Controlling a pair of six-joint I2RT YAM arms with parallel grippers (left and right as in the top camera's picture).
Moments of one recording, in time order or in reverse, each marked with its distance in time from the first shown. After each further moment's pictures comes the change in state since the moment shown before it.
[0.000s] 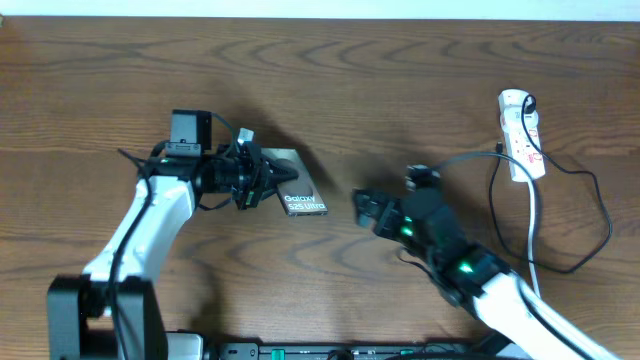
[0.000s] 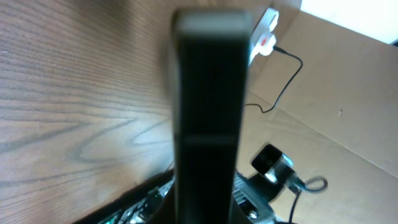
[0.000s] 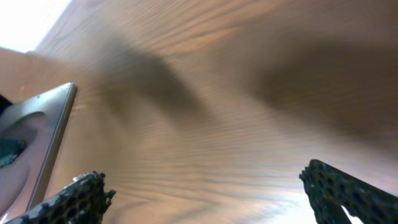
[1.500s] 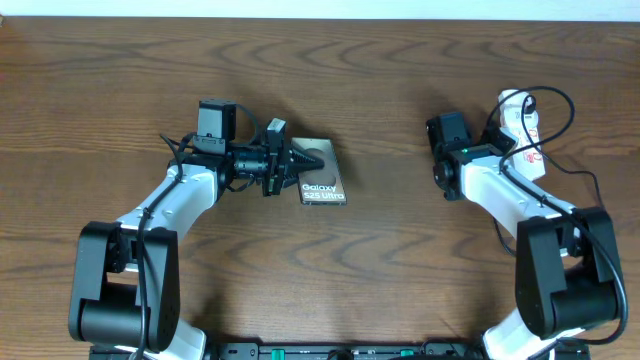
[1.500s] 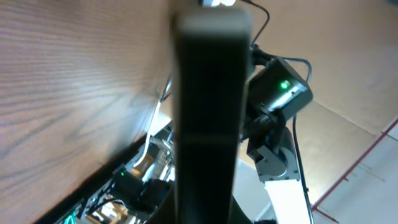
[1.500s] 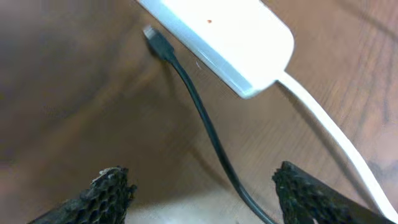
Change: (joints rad) left arm -0.077 0.168 -0.005 0.404 0.243 -0.215; right arm -0.396 0.693 0.482 -0.395 0.661 -0.064
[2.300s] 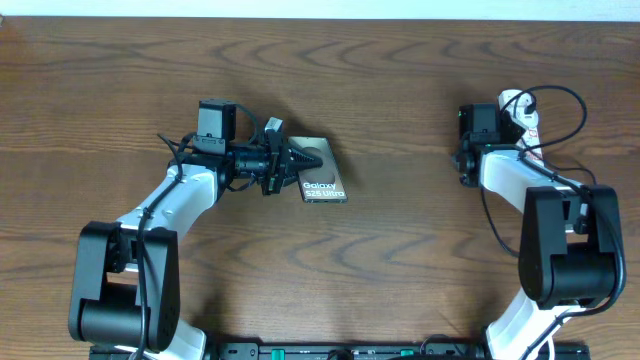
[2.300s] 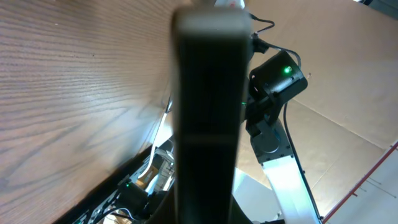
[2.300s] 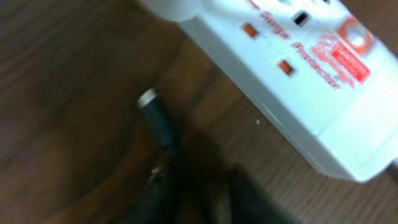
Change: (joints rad) left arm 0.000 0.000 0.000 0.000 -0.058 0.000; right arm -0.154 0.116 0.009 0.267 -0.217 -0.207
